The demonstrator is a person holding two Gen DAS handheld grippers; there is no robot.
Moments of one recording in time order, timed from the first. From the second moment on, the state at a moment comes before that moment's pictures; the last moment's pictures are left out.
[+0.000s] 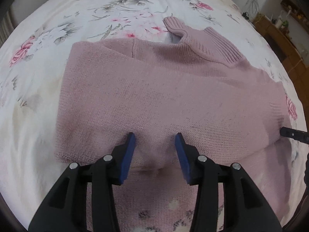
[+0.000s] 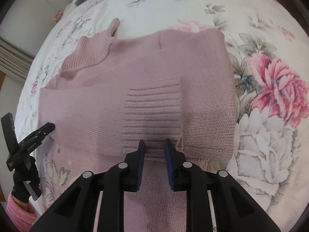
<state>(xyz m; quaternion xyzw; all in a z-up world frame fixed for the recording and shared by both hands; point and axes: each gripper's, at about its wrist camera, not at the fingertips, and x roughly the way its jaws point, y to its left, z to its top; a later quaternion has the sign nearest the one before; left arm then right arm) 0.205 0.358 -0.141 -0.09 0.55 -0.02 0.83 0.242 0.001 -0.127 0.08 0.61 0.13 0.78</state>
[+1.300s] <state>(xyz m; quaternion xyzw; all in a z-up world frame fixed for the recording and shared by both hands) 0.415 0.360 -0.142 -0.26 0.56 -0.06 0.78 0.480 0.106 -0.146 0.15 0.63 0.17 0.74</state>
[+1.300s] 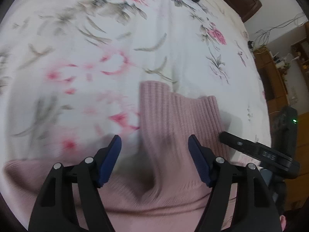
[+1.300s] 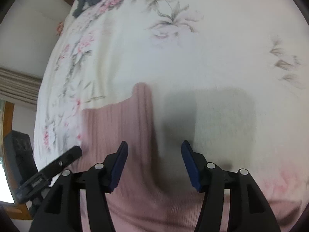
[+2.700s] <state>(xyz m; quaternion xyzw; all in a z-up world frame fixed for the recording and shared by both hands) 0.207 0.383 -0.125 -0.25 0.52 -0.21 0.79 0.243 0.047 -0.094 0.10 0.59 0.32 0.74</state>
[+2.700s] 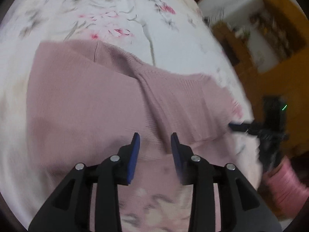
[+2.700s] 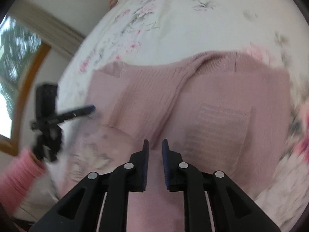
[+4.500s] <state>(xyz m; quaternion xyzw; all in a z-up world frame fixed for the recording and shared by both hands) -0.139 0.409 -0.066 -0.14 0.57 0.02 0.81 -0.096 -0.040 -0.062 0.14 0.61 0.16 0.77</state>
